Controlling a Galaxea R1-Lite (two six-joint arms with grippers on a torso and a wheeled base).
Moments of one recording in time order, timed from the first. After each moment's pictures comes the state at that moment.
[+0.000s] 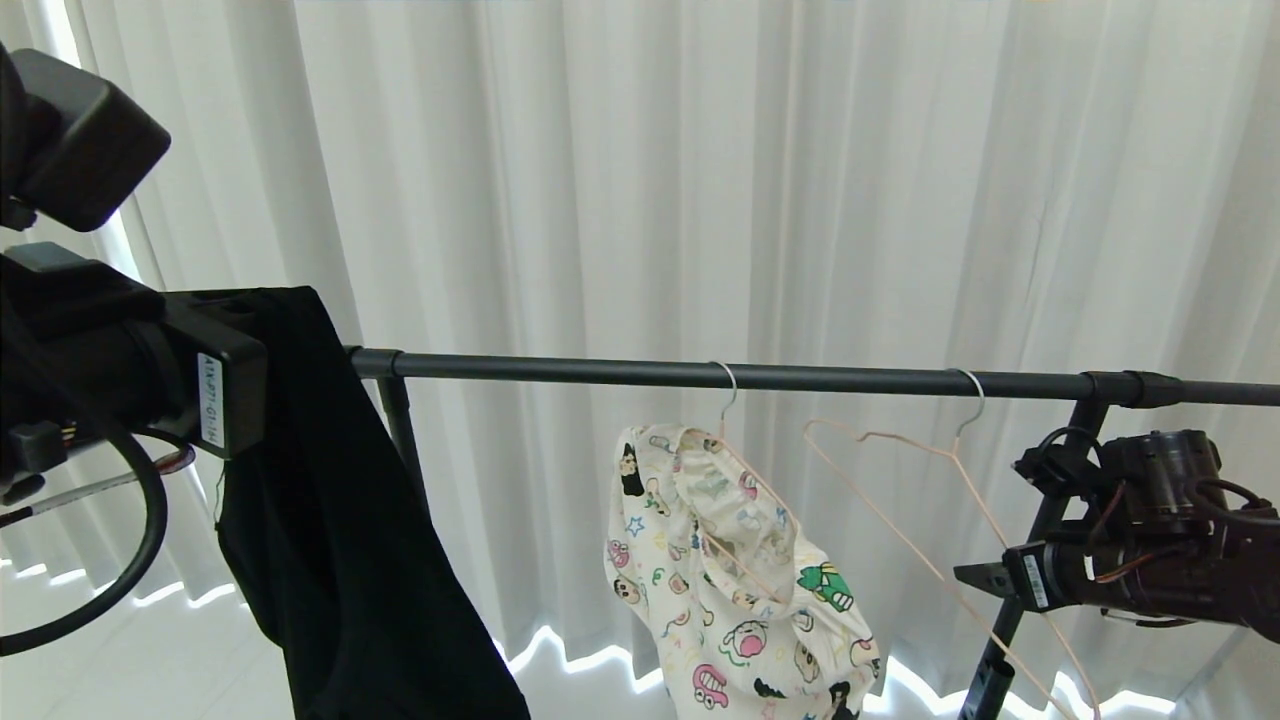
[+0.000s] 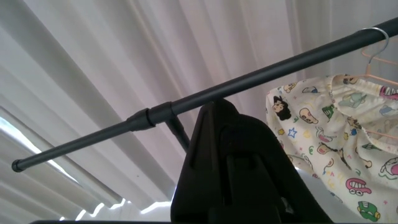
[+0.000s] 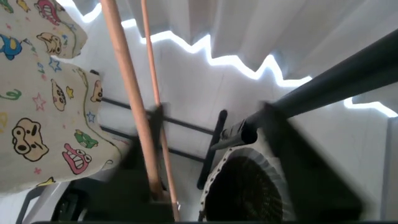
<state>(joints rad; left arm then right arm) -0.48 1.16 -0.93 -0.05 0.29 0.36 0.14 1.78 -0.56 -0.44 0.14 -0.04</state>
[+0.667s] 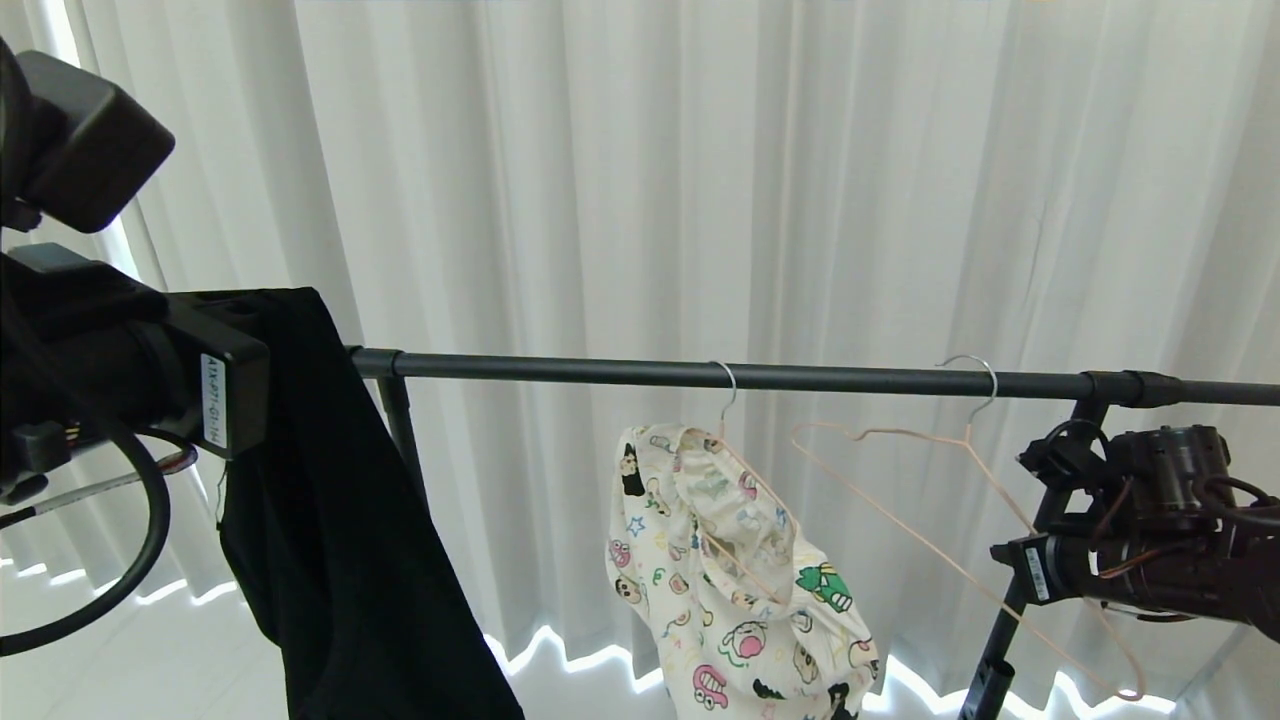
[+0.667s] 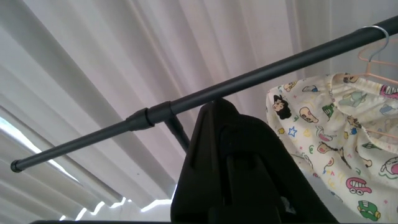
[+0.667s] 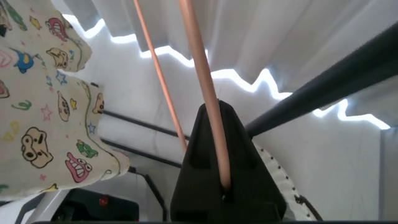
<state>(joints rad) -0.48 1.16 -0.93 -0.05 0.29 0.36 0.14 1.76 -0.55 -0.47 0.15 -0.05</state>
